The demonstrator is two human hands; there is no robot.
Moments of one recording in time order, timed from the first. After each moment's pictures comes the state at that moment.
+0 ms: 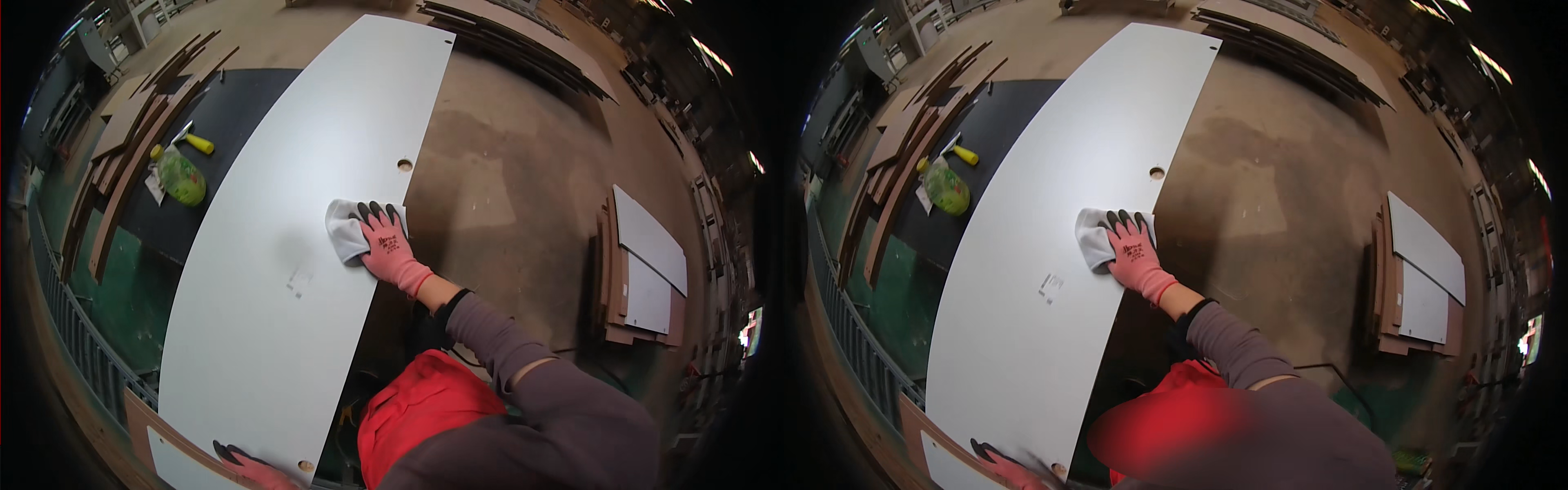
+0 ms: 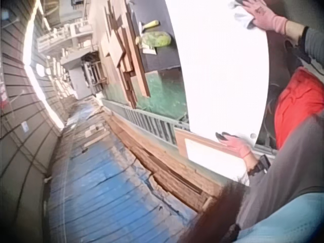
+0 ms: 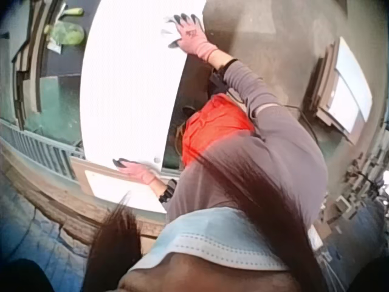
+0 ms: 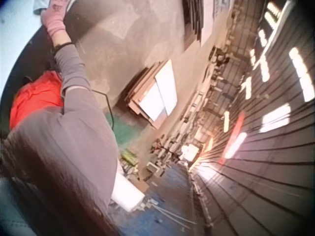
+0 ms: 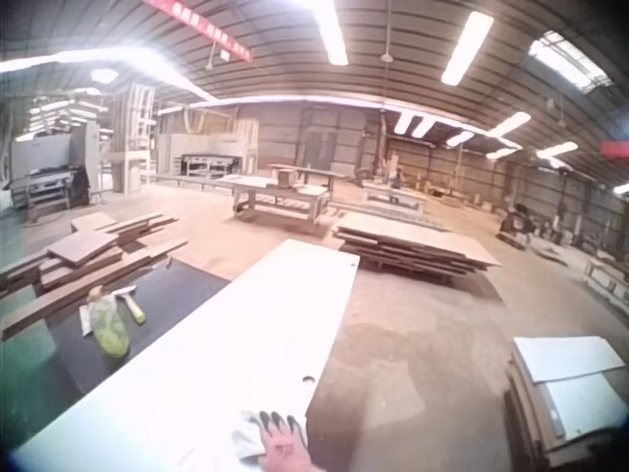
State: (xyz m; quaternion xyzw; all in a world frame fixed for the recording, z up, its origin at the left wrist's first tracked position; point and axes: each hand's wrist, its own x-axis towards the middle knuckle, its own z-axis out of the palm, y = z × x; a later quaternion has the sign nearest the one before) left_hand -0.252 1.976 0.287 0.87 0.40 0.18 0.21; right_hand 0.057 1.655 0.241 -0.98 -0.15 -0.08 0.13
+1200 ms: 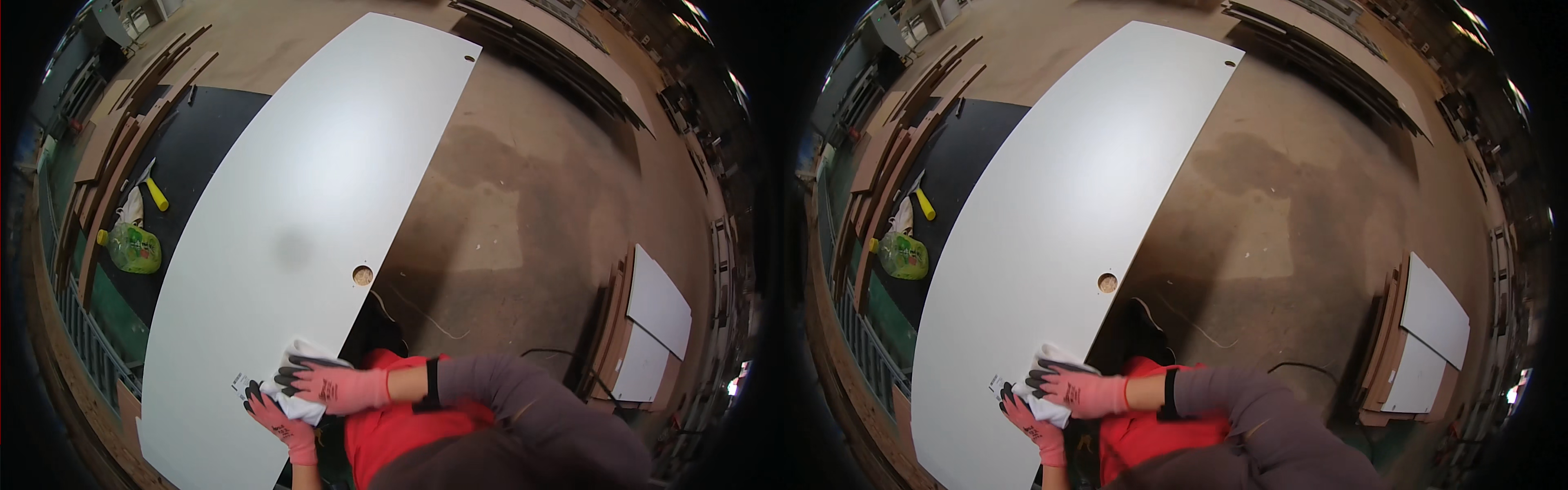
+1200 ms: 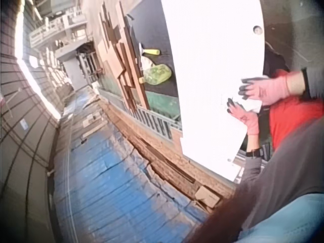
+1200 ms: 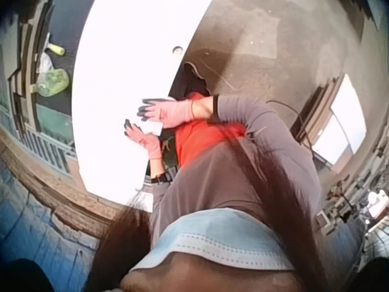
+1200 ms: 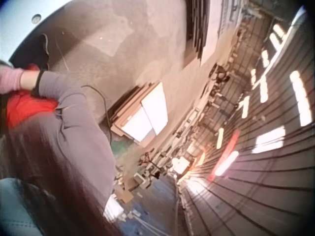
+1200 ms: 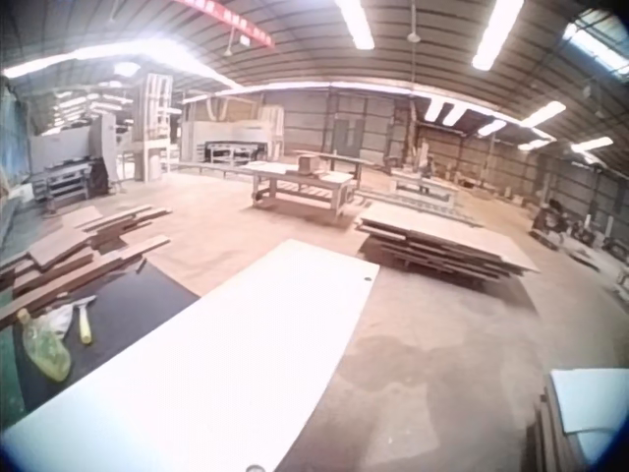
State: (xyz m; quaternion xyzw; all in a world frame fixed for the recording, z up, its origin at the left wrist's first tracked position) left_hand -0.015 1.756 0.230 0.98 0.12 0.13 0.12; right_hand 0.110 1.597 0.237 -0.70 -0.61 0.04 0.35
